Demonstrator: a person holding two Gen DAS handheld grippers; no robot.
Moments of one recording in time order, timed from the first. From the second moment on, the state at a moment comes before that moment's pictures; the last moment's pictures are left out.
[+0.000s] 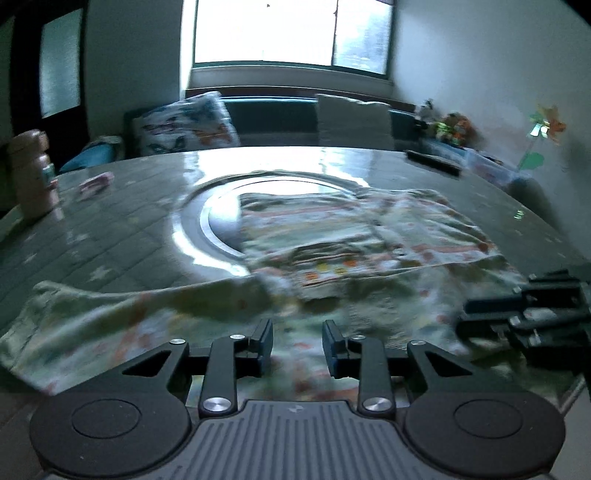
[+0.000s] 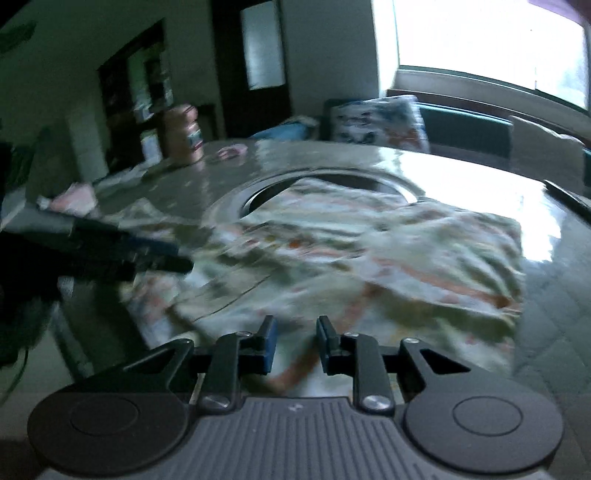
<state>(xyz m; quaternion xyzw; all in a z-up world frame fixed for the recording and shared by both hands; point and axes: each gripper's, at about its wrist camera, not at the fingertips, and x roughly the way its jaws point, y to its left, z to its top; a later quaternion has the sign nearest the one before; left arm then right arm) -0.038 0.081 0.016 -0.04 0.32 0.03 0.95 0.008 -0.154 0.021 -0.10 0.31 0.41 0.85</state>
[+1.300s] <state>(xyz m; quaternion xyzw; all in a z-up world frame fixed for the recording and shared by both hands) -0.084 0.245 0.008 -0.16 0.28 0.31 0.90 -0.002 -0.134 0.030 -0.10 0.30 0.43 0.84</state>
